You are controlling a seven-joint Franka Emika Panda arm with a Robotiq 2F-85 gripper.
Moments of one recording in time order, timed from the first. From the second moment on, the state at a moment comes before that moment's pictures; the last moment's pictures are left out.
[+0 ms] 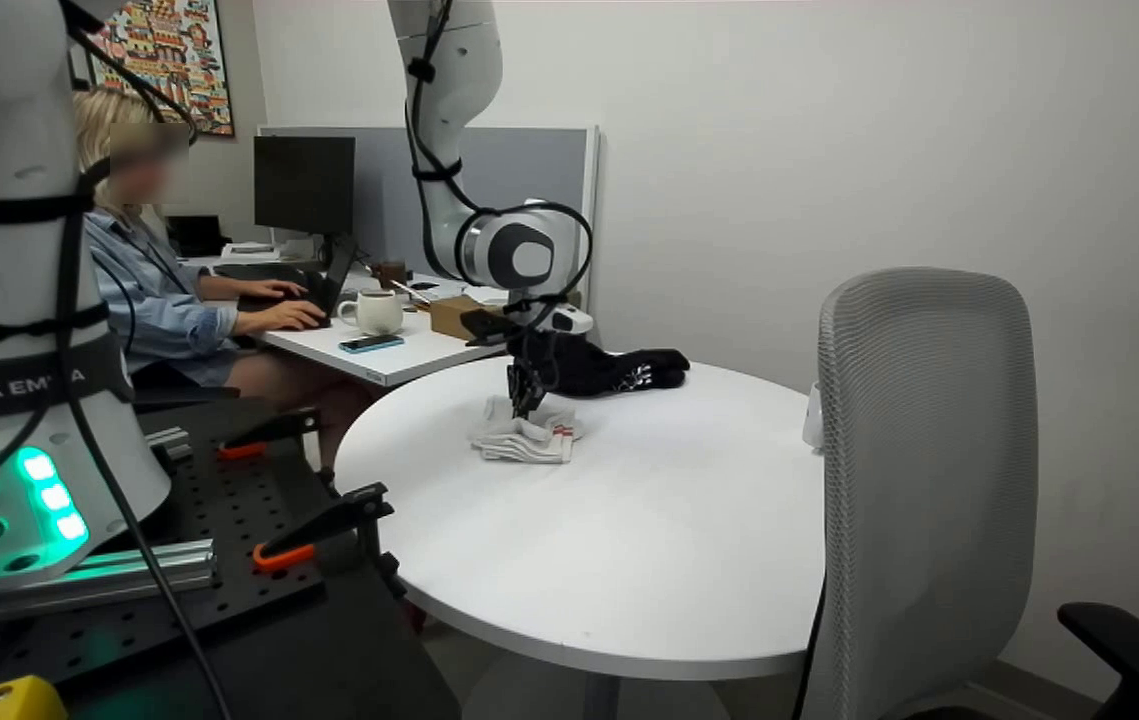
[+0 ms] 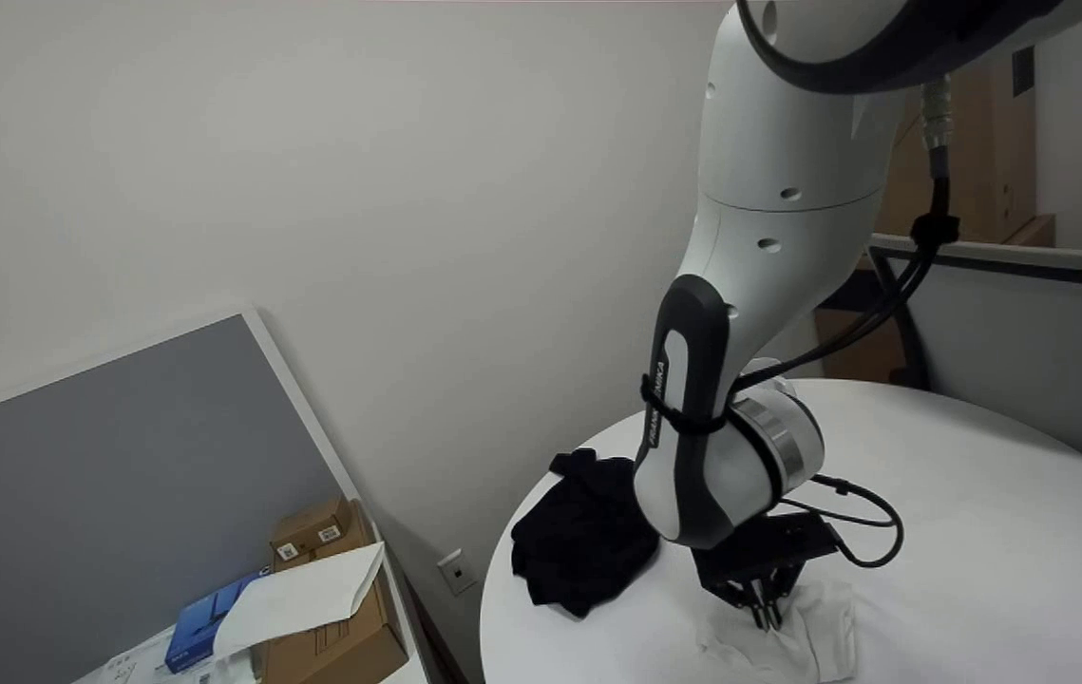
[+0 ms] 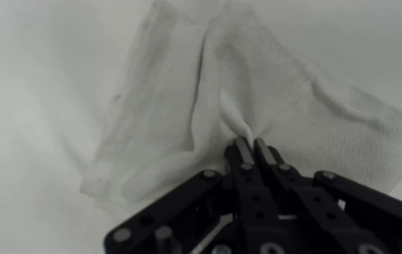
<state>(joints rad) 0.23 0.75 -0.01 -2.06 0.03 2.69 0.46</state>
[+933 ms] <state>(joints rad) 0.07 0.59 -0.11 -2.46 0.18 2.85 0.46</state>
